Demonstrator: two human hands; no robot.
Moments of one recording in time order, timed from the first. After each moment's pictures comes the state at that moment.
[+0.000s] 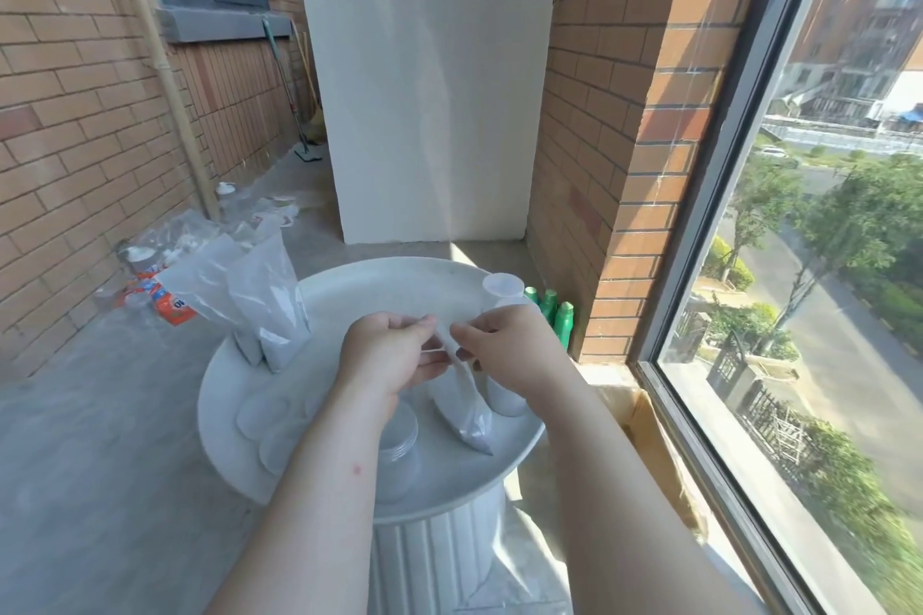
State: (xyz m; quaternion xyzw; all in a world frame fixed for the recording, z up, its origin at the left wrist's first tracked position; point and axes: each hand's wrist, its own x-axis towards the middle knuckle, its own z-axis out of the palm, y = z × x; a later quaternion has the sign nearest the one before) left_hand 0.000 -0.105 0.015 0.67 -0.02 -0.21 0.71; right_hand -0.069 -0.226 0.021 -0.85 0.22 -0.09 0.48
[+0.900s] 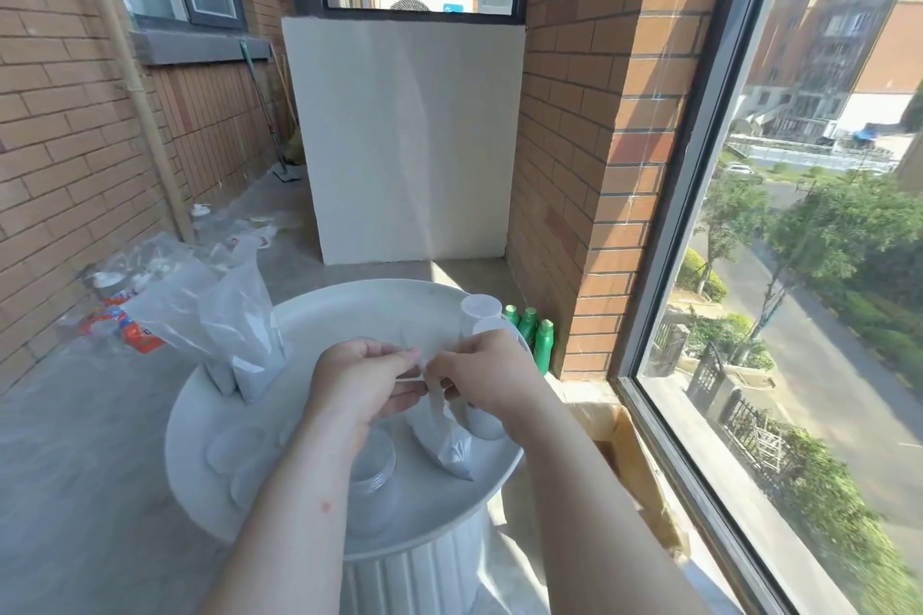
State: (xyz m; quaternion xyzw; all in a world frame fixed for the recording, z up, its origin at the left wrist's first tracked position) left_hand 0.006 -0.103 0.011 0.68 -0.03 -0.21 0.70; right_hand -0.072 -0.221 0.028 -0.79 0.26 -0.07 0.55
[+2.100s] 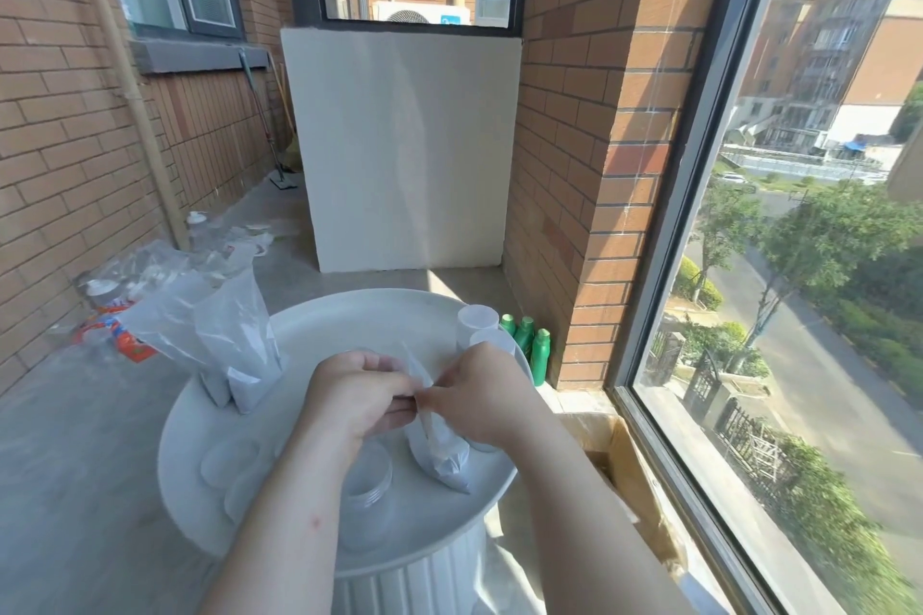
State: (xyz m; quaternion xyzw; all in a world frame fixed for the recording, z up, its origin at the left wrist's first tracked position) left_hand 0.001 -0.100 0.021 0.69 -0.02 -0.23 0.69; right_hand -0.071 -0.219 0.026 -0.91 0.20 -0.07 0.35
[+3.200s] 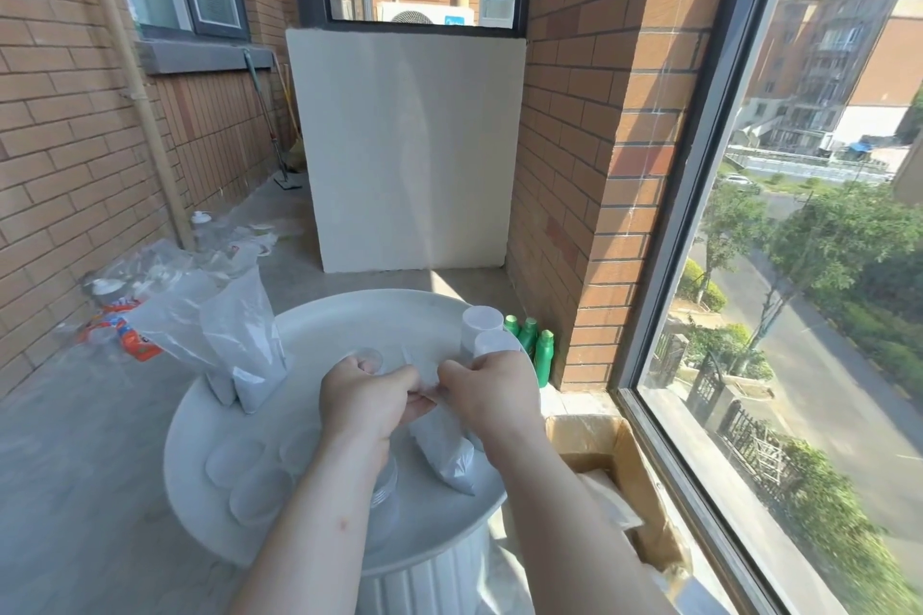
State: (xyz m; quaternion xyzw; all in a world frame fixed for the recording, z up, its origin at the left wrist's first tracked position) left_hand 0.001 -0.114 0.005 0.61 0.02 -0.16 0.77; right_hand -0.063 -0.212 0.011 -0.76 0.31 -0.20 0.53
